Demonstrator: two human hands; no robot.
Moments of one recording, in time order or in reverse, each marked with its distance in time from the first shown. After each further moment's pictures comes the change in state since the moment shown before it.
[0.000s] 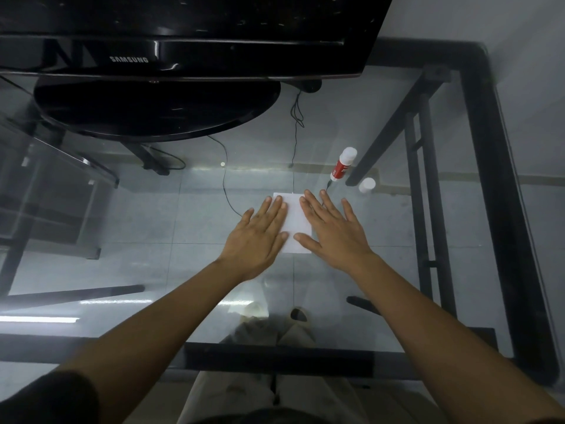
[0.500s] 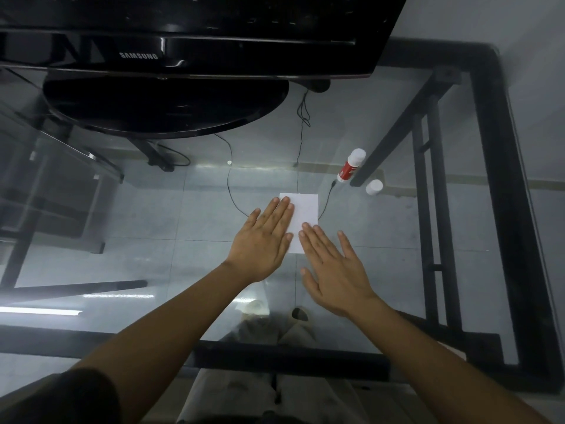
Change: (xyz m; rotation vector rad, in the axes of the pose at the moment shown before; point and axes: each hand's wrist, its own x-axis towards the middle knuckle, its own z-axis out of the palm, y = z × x) left_hand 0.000 0.000 0.014 0.039 0.046 -0.028; right_hand -0.052 -0.033 0.017 -0.081 0.033 -0.082
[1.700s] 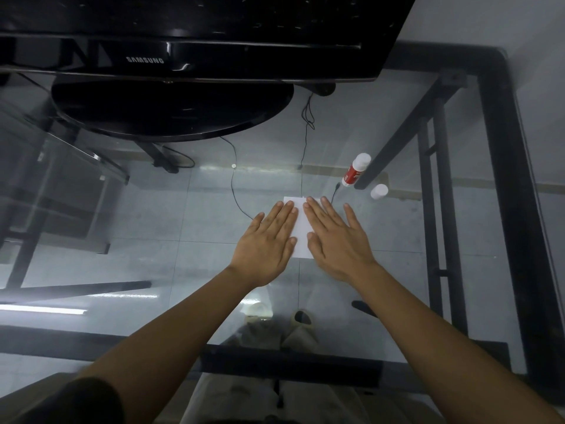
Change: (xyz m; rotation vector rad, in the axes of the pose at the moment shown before) left_hand 0.002 0.001 0.004 0.022 0.018 -0.022; right_hand 0.047 0.026 -0.016 0.056 0.053 0.045
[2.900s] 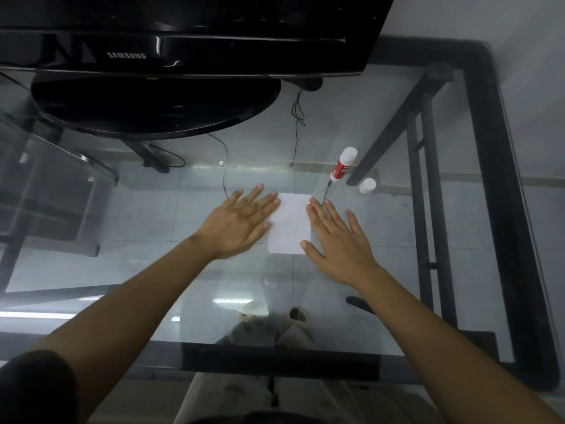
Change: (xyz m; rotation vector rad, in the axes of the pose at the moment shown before) left_hand 0.017 -0.046 -0.033 0.127 -0.125 0.235; right_hand -0.017 0.015 0.009 0.117 -0.066 0.052
